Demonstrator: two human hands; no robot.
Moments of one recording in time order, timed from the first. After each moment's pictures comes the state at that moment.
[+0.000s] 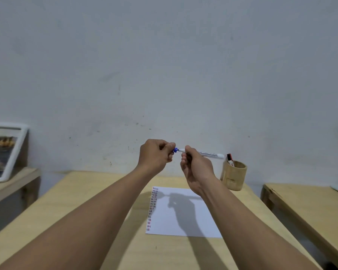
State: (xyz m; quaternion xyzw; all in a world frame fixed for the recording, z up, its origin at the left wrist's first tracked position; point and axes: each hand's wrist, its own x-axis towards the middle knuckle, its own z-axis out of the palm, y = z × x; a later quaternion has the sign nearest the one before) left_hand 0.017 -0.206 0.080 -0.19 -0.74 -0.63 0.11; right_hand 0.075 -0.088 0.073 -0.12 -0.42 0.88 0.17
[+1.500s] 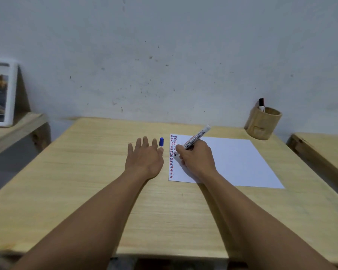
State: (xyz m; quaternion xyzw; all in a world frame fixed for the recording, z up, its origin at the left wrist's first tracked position) left_hand -0.013 -0.272 -0.090 -0.14 -0.98 -0.12 0.00; right_hand 0.045 -0.118 -0.075 -0.16 -0.86 0.46 0.17
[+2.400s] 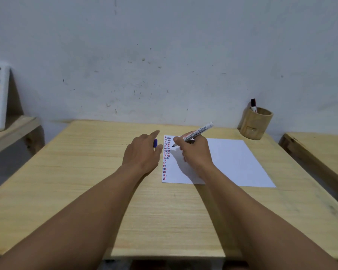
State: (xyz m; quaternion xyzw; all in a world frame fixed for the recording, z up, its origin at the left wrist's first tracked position) left_hand -0.006 -0.267 -0.069 -0.18 -0.94 -0.26 0.10; right_hand 0.041 -0.108 -0.060 -0.16 -0.77 0.59 0.18
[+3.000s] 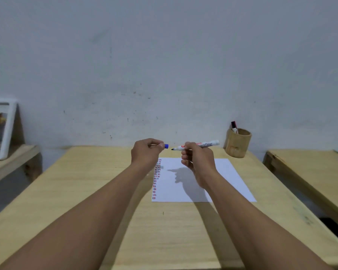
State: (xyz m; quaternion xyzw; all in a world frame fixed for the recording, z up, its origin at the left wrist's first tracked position) left_hand 0.012 -0.228 -0.001 -0.09 -0.78 -0.62 0.04; right_hand 0.078 -0.085 0.001 -0.17 -0.56 0.79 0.18
